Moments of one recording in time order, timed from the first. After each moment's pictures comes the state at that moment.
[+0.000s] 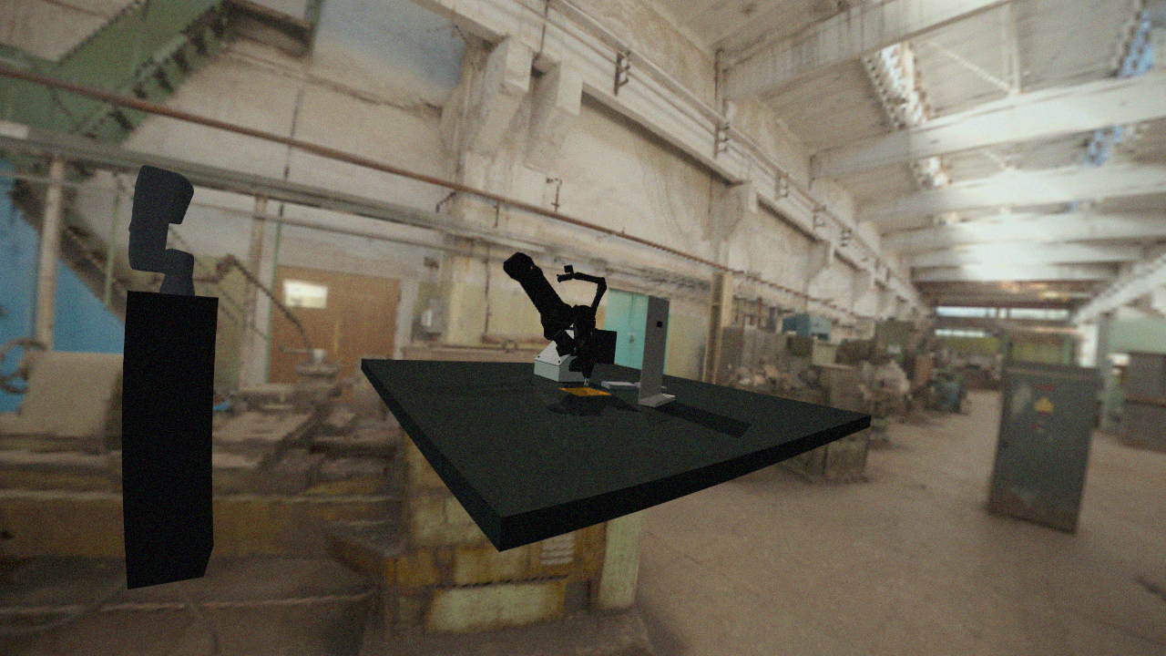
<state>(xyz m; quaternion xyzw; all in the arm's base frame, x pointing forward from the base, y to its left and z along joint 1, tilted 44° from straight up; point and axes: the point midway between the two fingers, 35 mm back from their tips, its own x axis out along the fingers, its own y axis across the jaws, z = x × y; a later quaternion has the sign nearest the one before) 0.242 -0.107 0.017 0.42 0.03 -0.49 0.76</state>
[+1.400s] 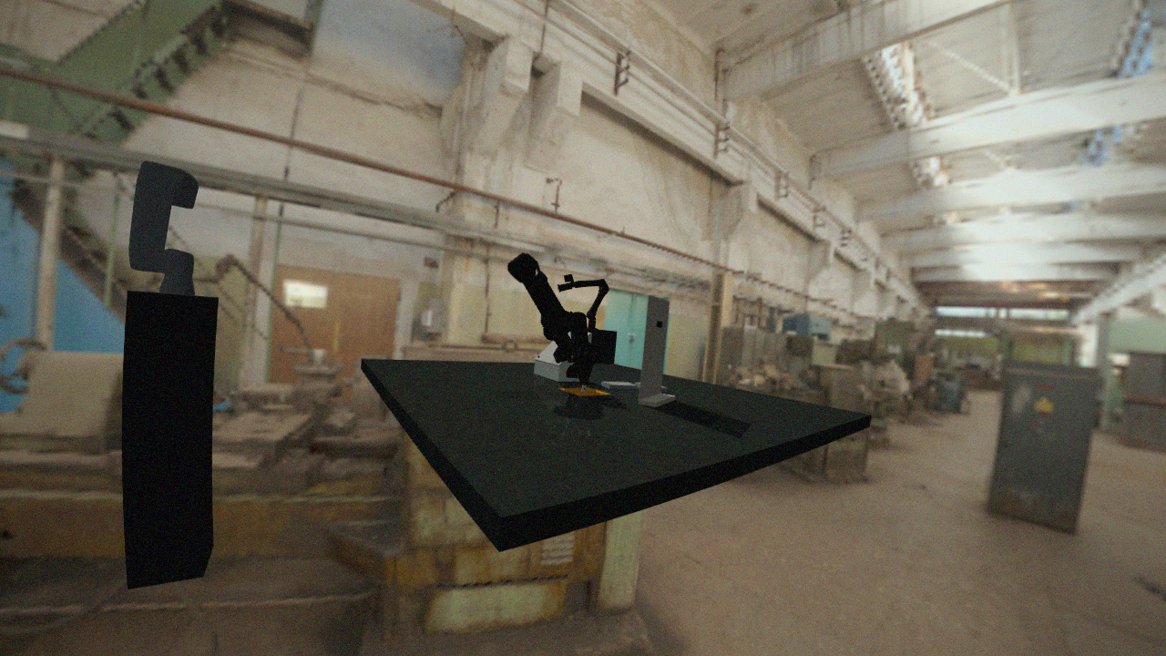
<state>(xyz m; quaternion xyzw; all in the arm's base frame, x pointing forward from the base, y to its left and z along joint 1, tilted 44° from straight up) 0.237 -0.126 0.004 0.42 0.03 -0.49 0.77</state>
